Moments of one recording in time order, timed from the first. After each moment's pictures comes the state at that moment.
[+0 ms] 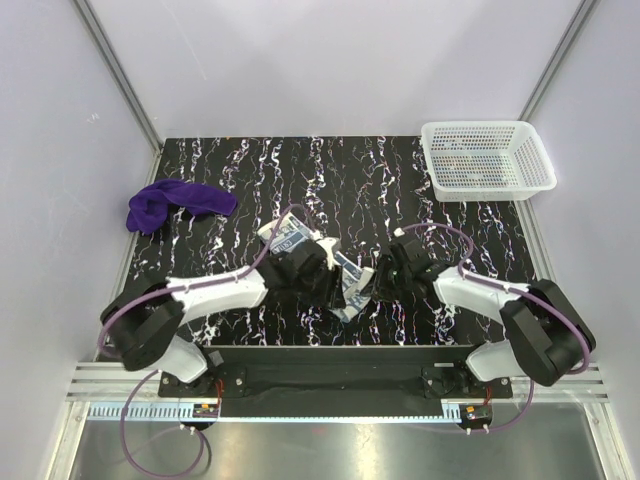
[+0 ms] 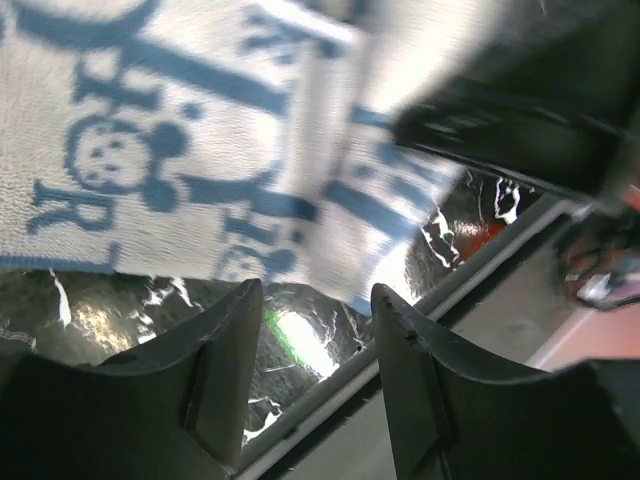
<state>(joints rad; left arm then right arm) -0.88 1.51 0.78 -0.15 0.22 -0.66 0.58 1.38 0.57 -0.11 -0.23 0.90</state>
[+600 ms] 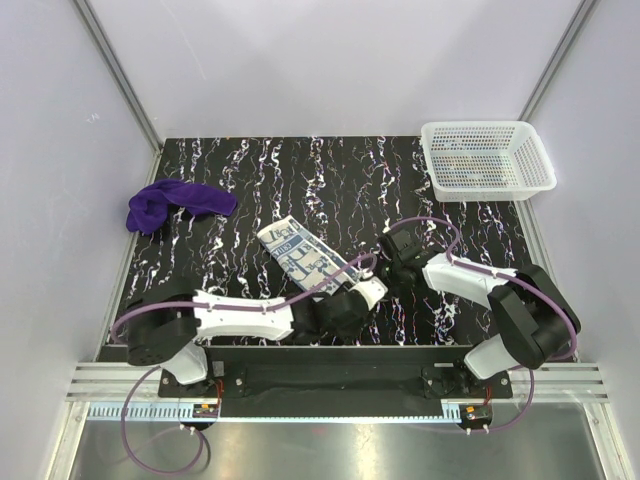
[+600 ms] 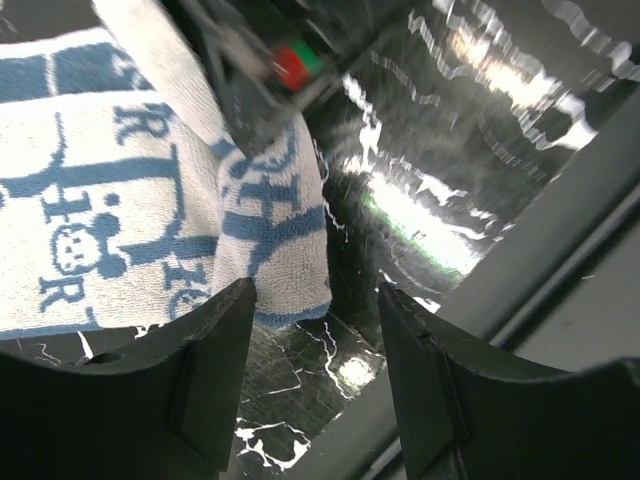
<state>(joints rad) -1.30 1.56 0.87 -0.17 -0.30 -0.30 0.60 1.49 0.73 -0.30 -0.26 0.81</state>
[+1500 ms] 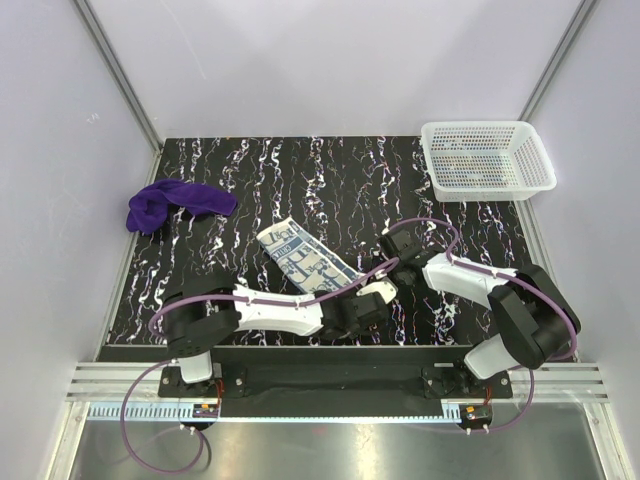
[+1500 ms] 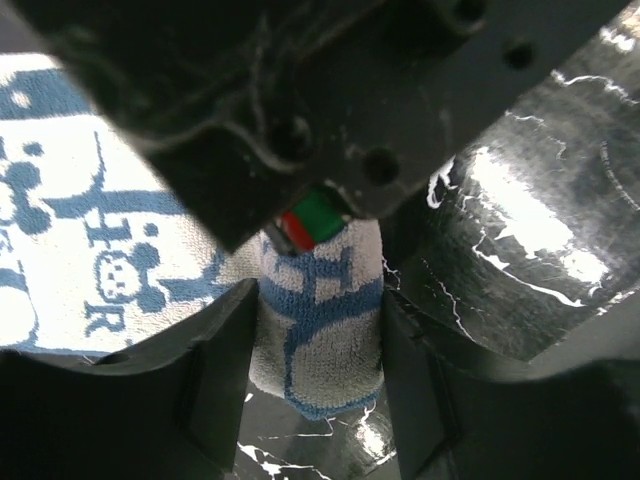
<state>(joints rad) -1.31 1.78 1.04 -0.32 -0.45 -0.29 0.60 1.49 0.73 -0.33 -0.28 0.80</state>
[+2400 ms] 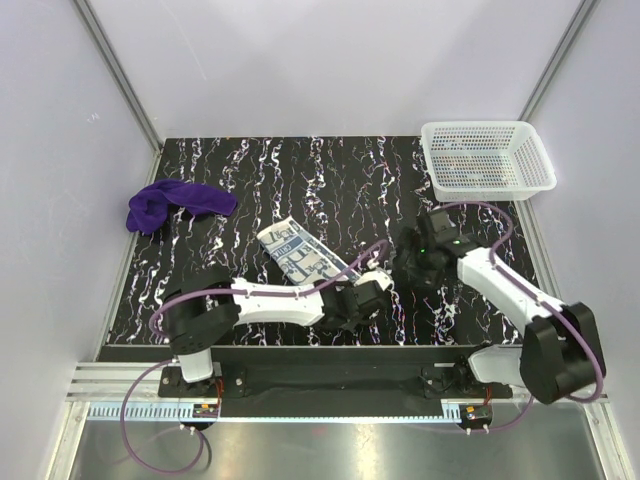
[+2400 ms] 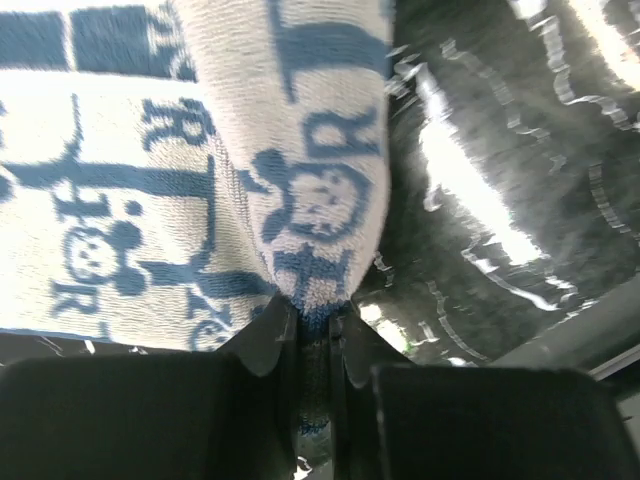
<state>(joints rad) -1.27 1.80 1.11 -0.42 -0.36 -0.41 0.41 1.32 0.82 -0.59 -0.05 0.79</state>
